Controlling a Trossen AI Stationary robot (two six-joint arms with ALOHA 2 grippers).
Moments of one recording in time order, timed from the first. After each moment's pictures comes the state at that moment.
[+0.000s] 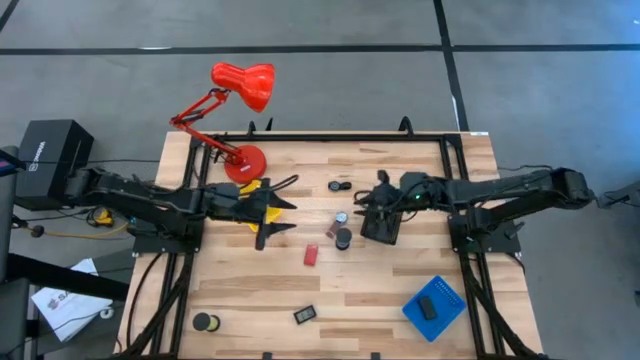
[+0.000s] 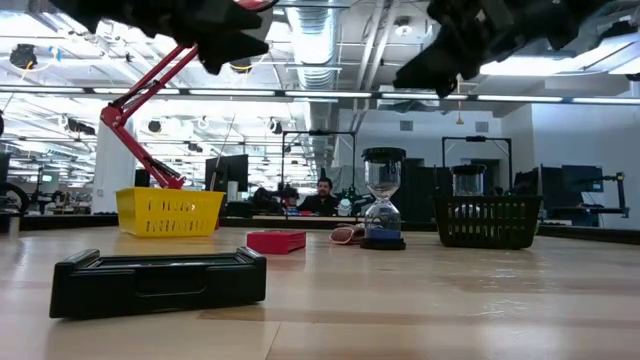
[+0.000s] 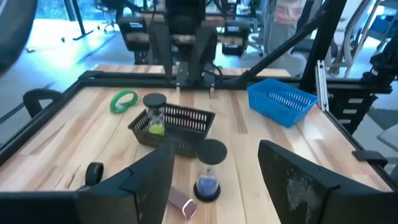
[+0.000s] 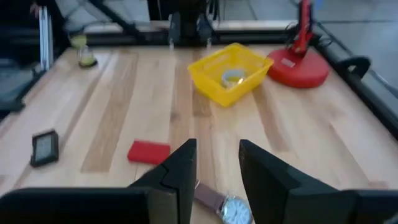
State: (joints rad) left arm -0.08 1.04 0.56 0.27 -0.09 -0.04; right arm -0.03 1.15 0.65 0.09 0.00 -0.01
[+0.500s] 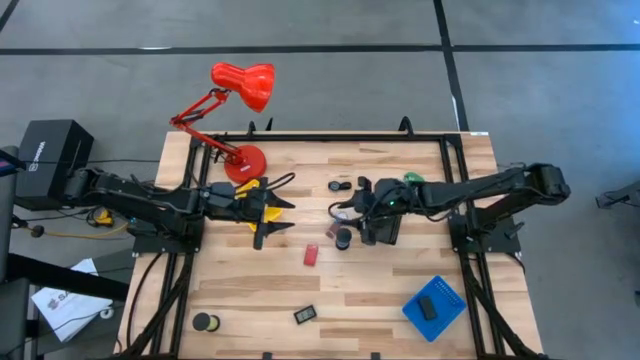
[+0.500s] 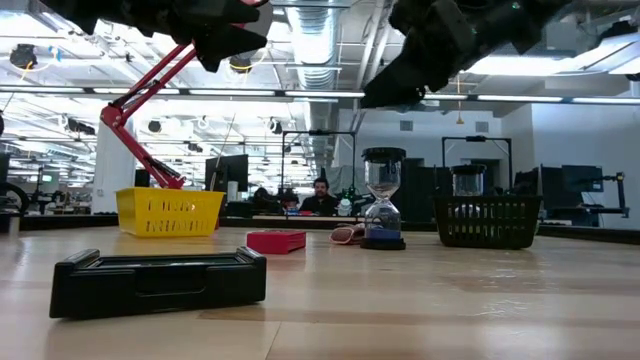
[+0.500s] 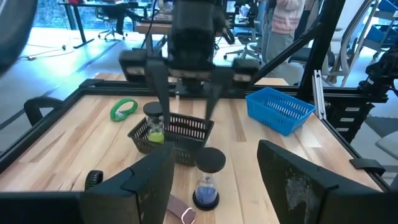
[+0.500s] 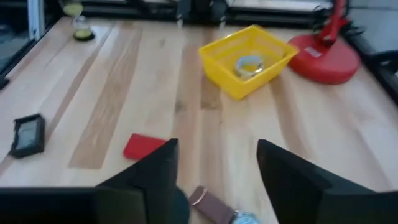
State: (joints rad) left arm -0.08 1.02 0.55 0.30 -0.09 -0.04; right arm 0.01 1.39 0.80 0.06 0.00 -0.06
